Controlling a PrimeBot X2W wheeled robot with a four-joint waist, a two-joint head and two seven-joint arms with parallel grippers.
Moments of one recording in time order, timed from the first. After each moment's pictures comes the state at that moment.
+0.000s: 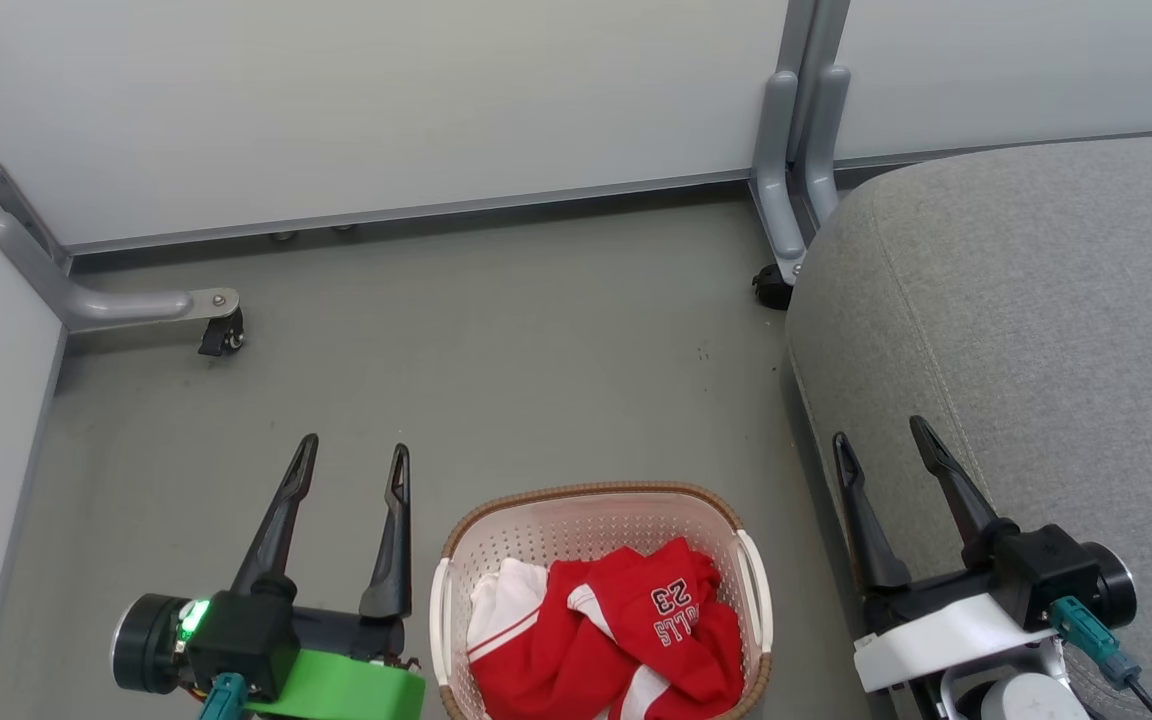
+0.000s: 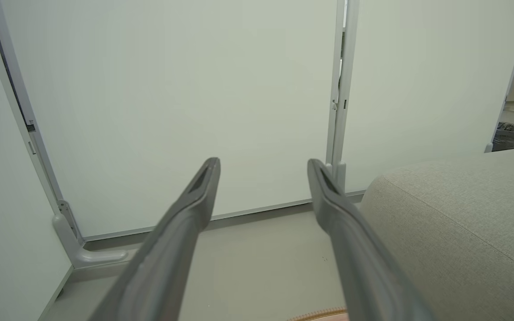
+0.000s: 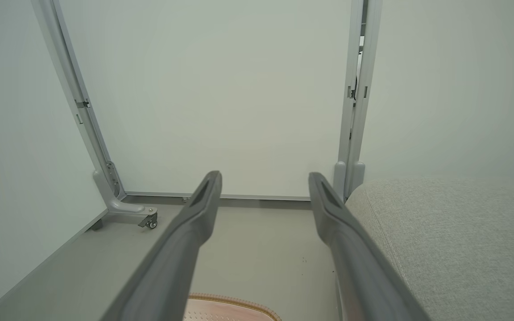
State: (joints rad) left arm 0.04 0.05 -0.17 -0.04 -0.09 -0.07 -0.26; right arm 0.02 -0.05 0.11 0.04 0.09 0.13 -0.26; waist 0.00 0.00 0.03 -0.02
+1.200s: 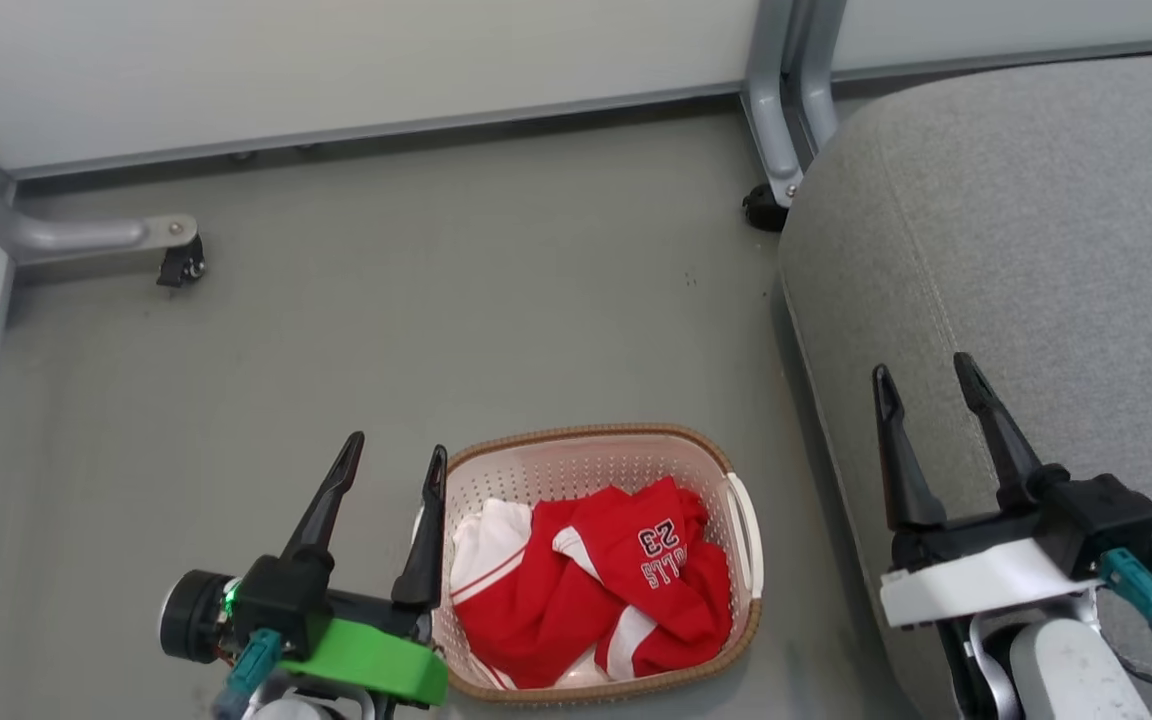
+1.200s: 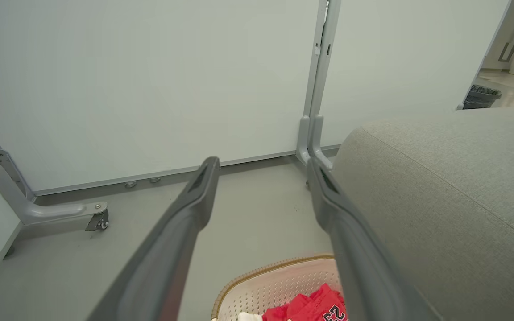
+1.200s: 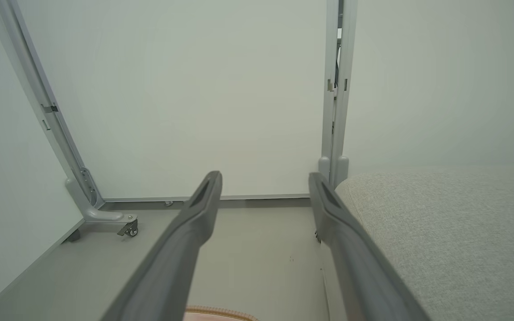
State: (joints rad) left arm -0.03 0.05 -0.21 0.10 -0.13 -0.12 -0.26; right arm -0.04 -0.05 0.06 0.01 0.11 0.13 -0.26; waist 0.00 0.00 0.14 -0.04
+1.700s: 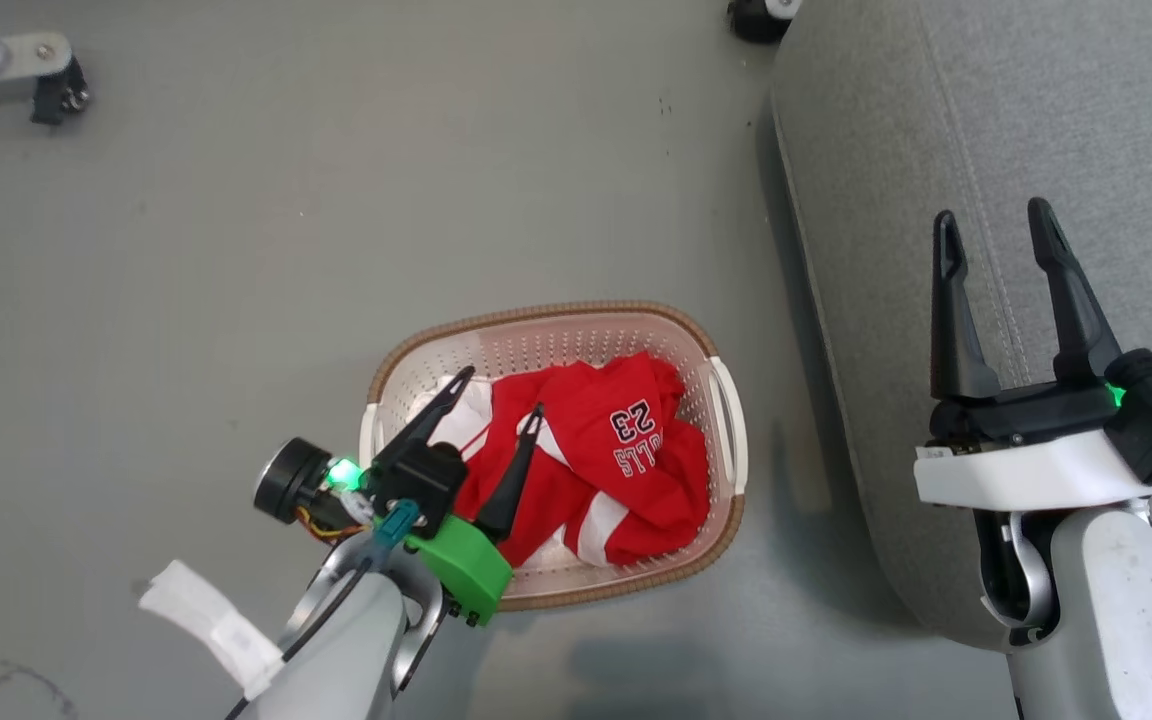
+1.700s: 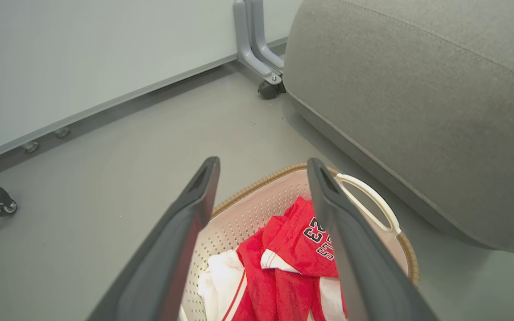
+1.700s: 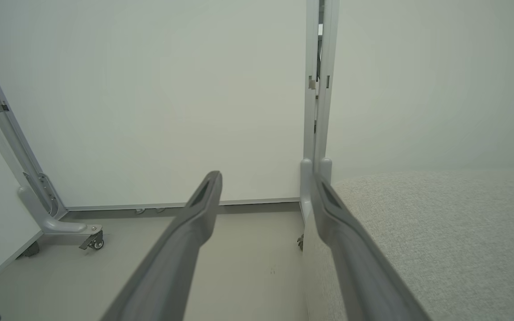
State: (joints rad) left arm -0.38 0.09 -0.46 0.49 -0.07 -0.13 -0.26; right arm -0.22 -0.05 0.00 -0.07 0.11 0.13 -0.26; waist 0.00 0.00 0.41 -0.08
